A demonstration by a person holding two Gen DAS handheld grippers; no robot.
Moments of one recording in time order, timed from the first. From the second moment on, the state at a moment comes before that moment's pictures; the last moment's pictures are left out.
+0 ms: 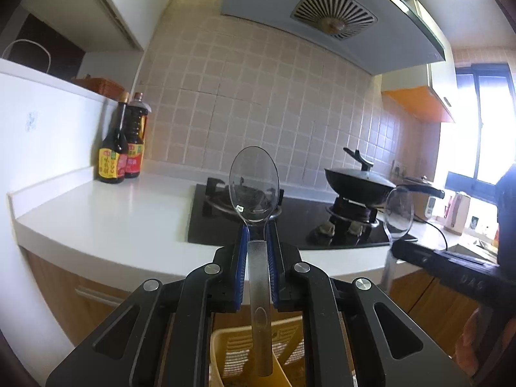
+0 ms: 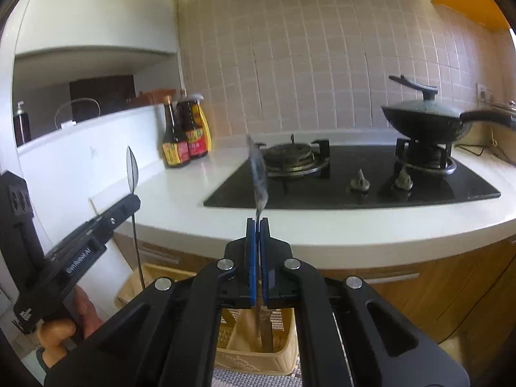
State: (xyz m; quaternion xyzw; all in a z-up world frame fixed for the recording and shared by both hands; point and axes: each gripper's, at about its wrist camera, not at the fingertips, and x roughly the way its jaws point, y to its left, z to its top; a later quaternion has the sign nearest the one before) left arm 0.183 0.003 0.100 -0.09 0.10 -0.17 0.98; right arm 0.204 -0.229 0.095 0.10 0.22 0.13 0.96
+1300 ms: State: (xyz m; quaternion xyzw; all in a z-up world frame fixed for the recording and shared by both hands) left arm 0.084 0.000 -0.028 -0.04 0.51 -0.27 0.81; right arm 0.046 -0.197 0.003 0.08 0.52 0.23 0.82
